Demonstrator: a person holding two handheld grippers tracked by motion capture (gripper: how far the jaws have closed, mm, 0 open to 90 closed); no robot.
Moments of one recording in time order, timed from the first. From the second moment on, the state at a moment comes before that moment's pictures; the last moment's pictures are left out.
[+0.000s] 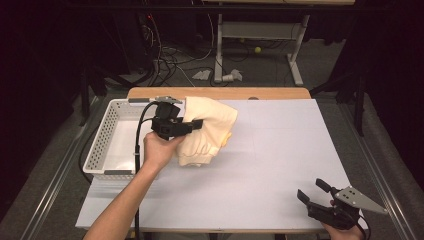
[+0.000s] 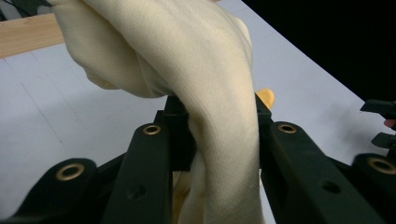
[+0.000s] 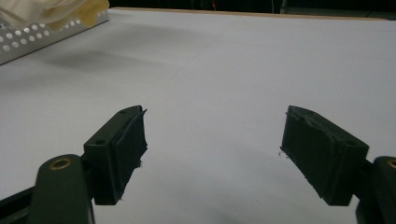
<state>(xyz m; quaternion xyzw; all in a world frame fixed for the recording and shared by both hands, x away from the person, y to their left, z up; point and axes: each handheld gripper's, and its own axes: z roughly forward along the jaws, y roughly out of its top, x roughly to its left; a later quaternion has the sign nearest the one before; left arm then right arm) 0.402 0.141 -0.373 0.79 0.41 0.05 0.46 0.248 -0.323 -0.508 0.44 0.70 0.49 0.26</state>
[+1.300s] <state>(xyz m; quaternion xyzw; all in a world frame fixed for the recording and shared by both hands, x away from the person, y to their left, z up) 0.378 0.197 -0.354 0.75 0.43 0.06 0.50 0.247 -0.323 -0.508 0.44 0.70 0.49 0.27</state>
